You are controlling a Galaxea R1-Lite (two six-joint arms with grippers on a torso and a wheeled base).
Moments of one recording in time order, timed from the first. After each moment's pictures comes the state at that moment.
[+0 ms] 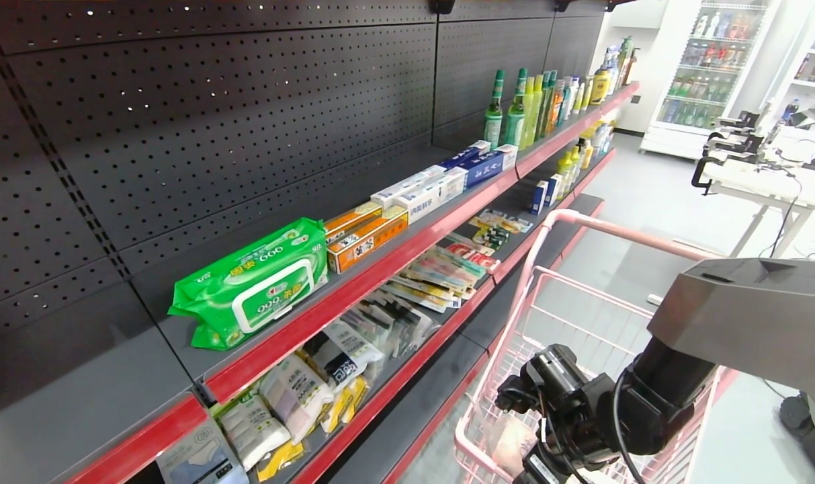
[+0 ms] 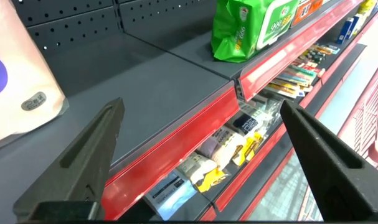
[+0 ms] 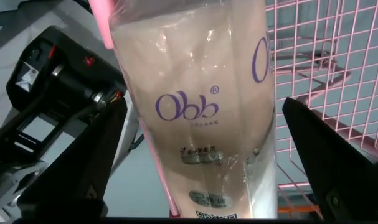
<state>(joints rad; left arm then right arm) 0.00 0.00 0.00 0.00 0.03 0.02 0.50 2.25 -0.68 -0.29 -0.04 -0.21</state>
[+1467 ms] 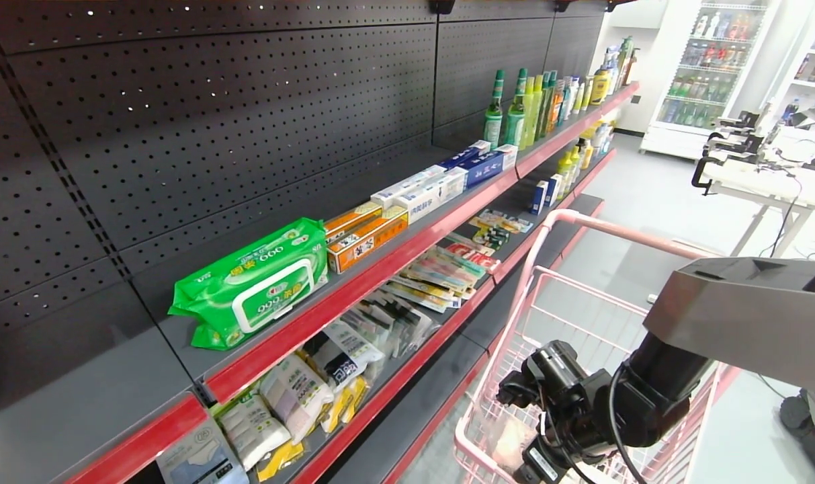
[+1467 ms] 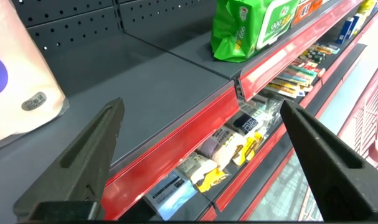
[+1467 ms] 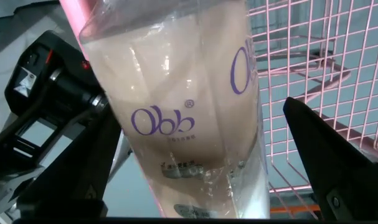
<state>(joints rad) 0.00 0.00 0.00 0.00 0.03 0.02 0.48 2.27 -0.71 -0.29 -0.04 -0.22</state>
